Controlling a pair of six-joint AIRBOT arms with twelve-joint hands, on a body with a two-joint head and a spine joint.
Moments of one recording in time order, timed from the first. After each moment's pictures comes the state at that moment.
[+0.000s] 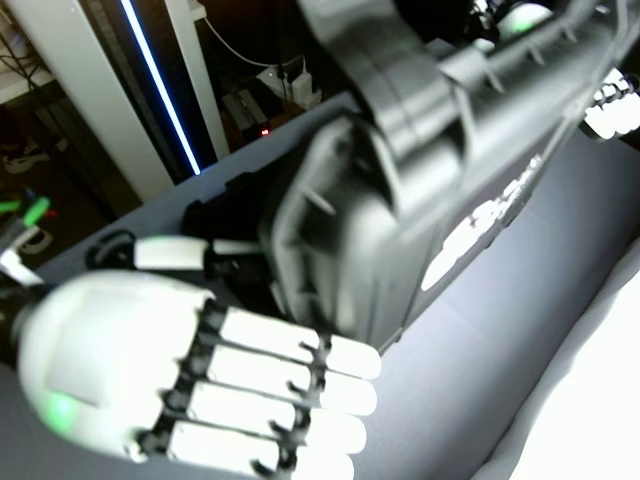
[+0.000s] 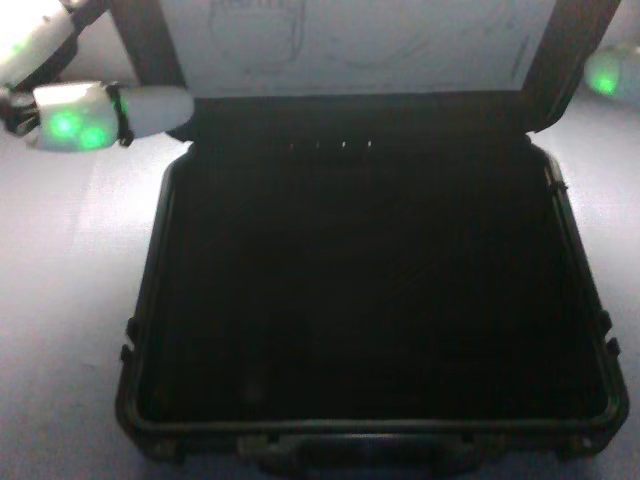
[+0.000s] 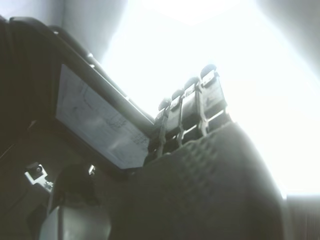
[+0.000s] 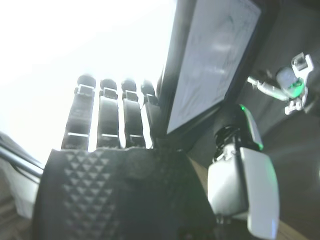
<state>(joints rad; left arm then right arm) 0.58 -0.88 1.19 -0.20 -0.82 1.01 -0.64 -0.94 1.31 -0.05 0.96 -0.56</state>
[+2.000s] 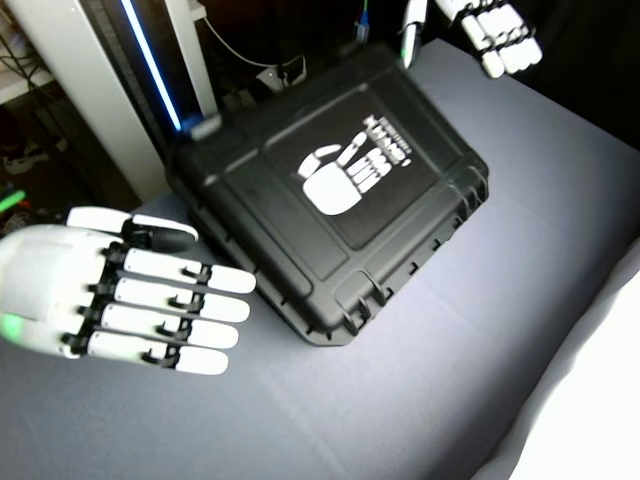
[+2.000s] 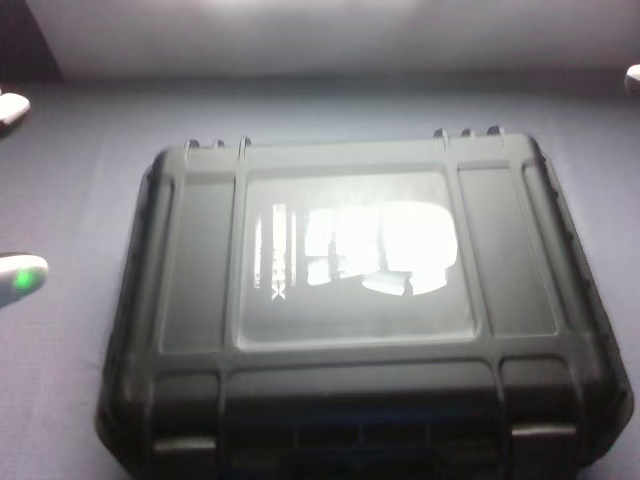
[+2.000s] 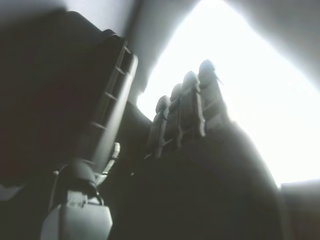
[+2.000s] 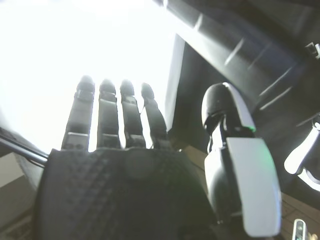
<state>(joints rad) 1.35 -0.59 0.83 -0.39 -1.43 0.92 -1.09 -0.85 1.11 0.15 1.33 -0.55</state>
